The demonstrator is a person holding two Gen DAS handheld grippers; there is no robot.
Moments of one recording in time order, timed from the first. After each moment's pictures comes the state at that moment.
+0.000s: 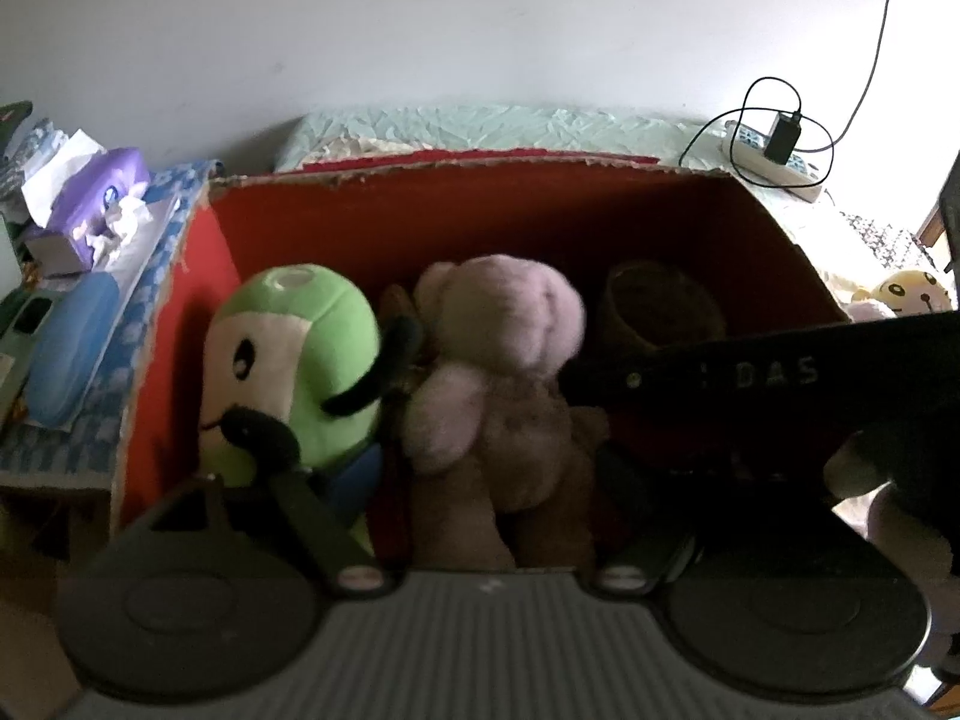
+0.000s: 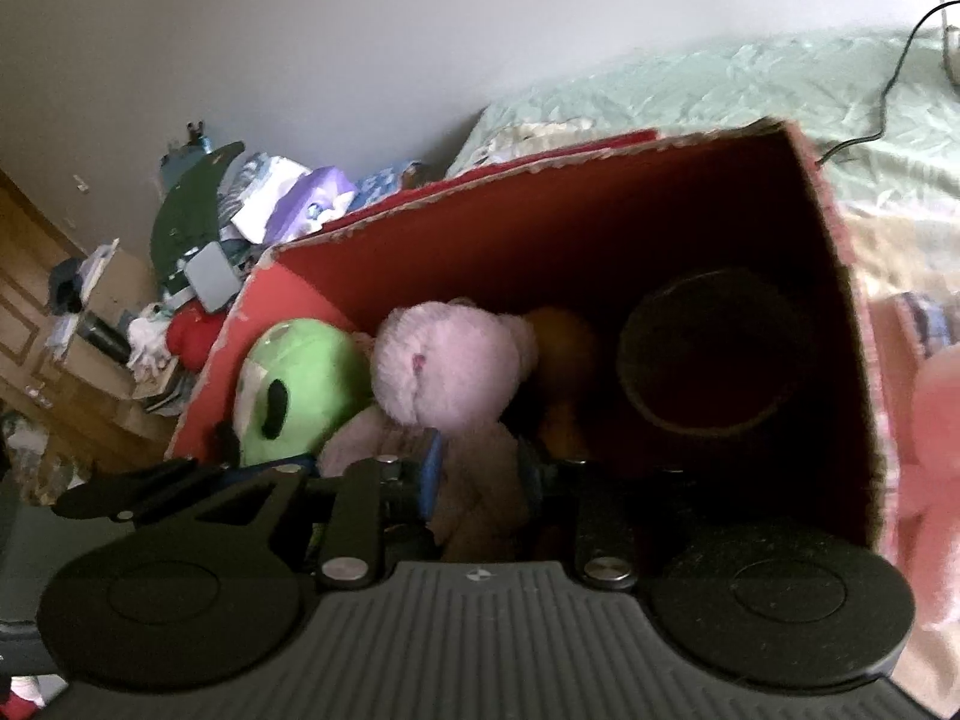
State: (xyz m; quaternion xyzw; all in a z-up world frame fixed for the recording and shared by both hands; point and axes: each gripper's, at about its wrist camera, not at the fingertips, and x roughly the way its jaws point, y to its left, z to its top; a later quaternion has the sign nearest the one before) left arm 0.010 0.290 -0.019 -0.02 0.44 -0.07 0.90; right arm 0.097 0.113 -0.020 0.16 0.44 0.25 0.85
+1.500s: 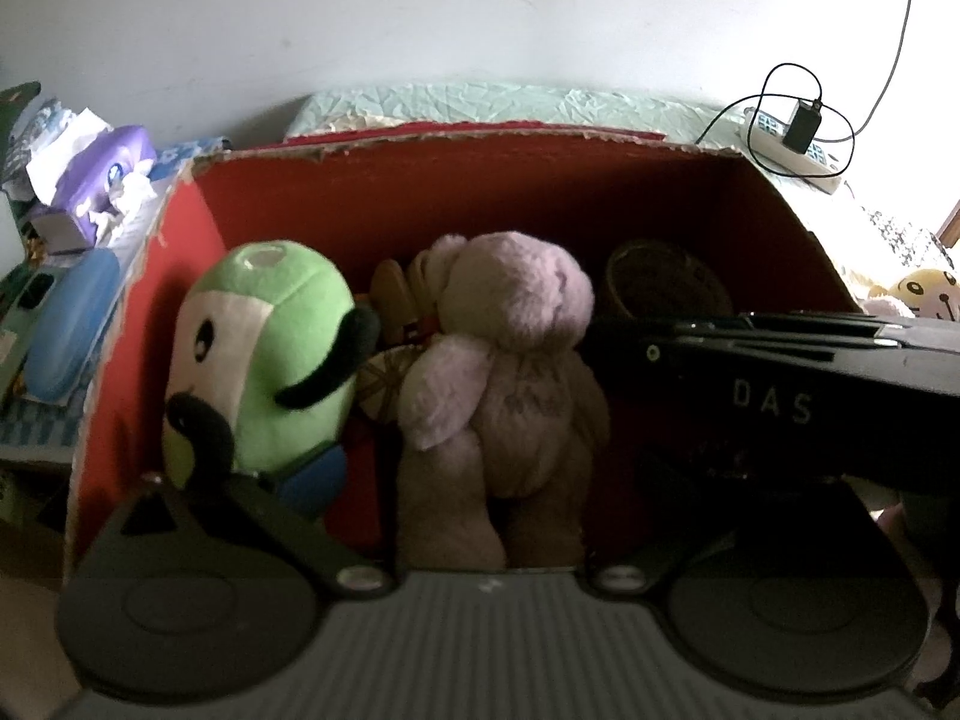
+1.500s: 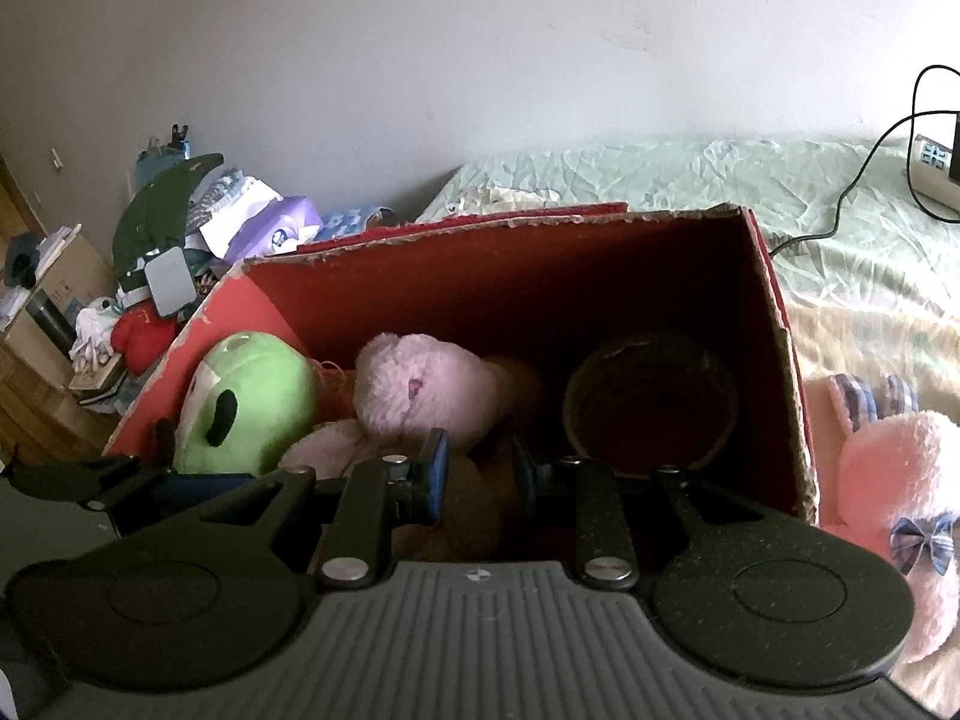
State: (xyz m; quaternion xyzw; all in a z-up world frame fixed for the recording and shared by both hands) left arm 0.016 0.277 -0.026 -0.02 0.45 -0.05 0.89; right arm 0.083 0.123 -0.018 0.08 0.38 0.21 0.90
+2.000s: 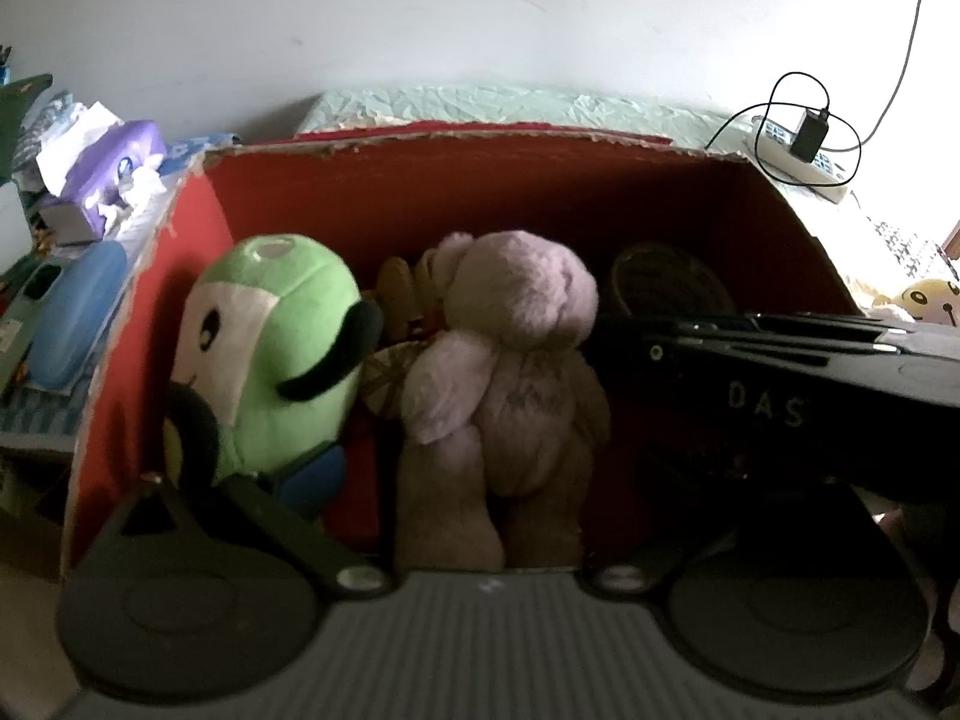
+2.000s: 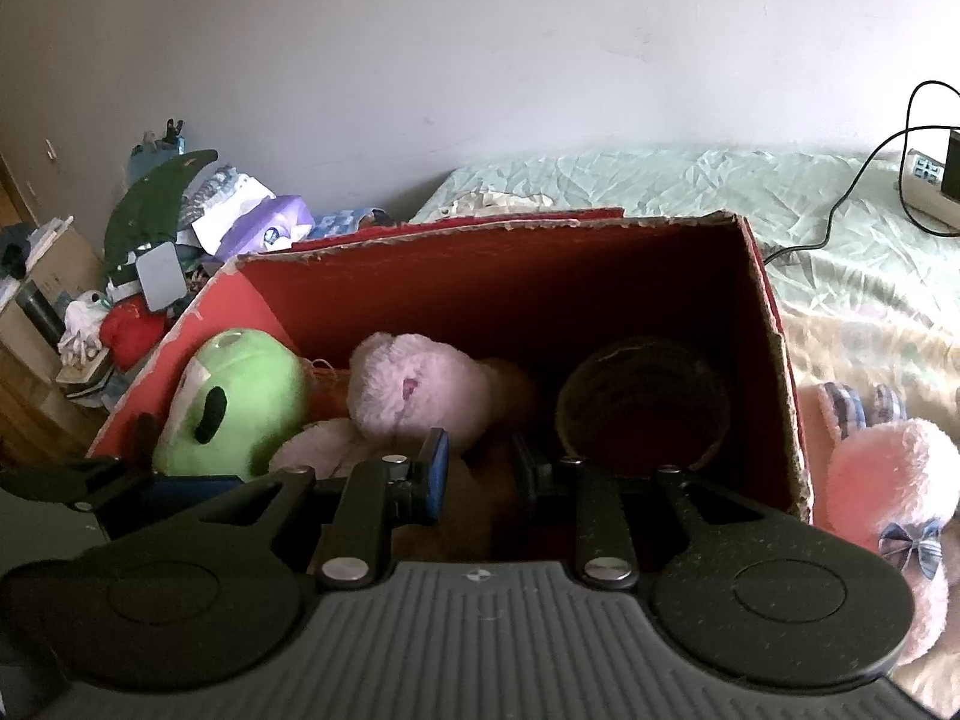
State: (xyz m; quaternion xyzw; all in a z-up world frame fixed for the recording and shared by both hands) left arm 0.012 0.276 -0.026 -0.03 0.45 -0.04 0.89; right arm 0.081 0.127 -0.017 0.07 0.37 0.20 0.90
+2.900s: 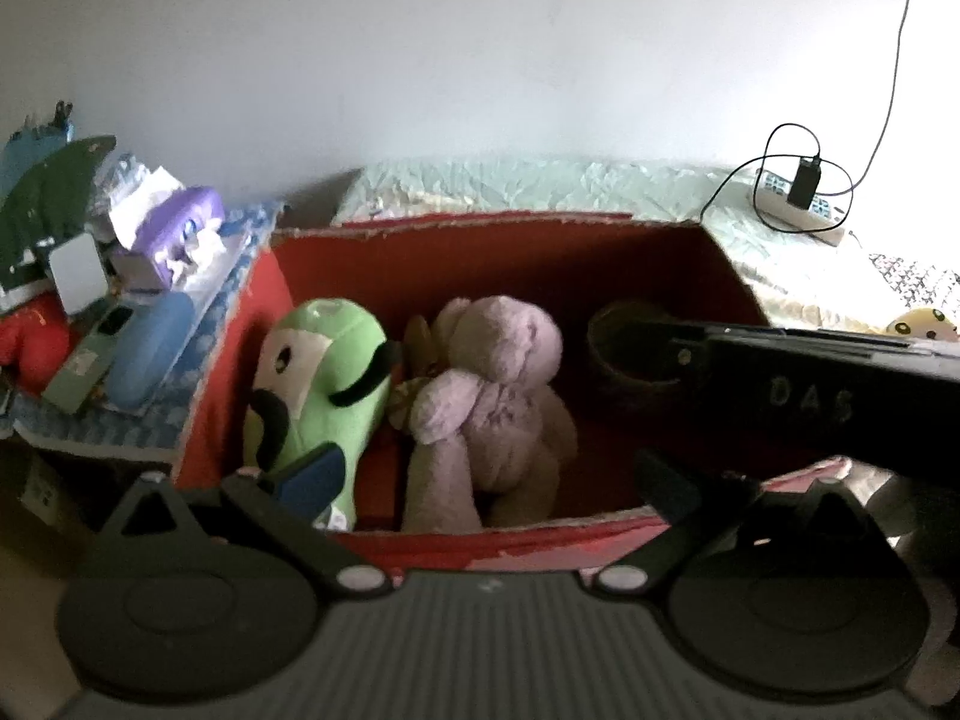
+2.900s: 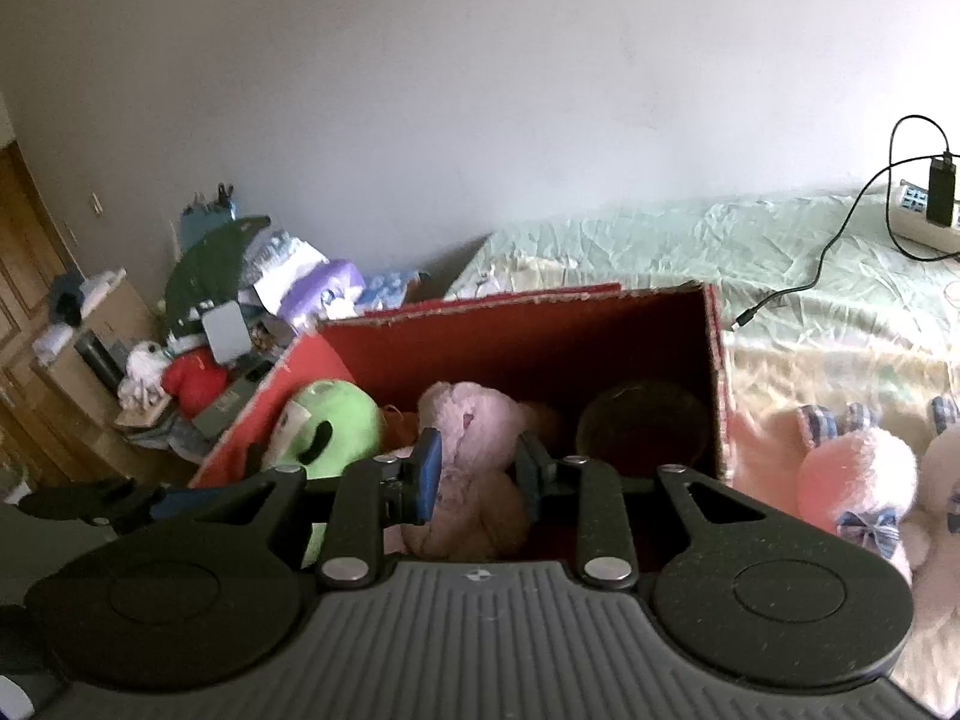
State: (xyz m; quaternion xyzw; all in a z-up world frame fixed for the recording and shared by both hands) left arm -0.038 0.248 0.026 -0.01 0.39 0.01 0.92; right arm 0.034 0.089 0.028 0.13 0.32 0.23 0.91
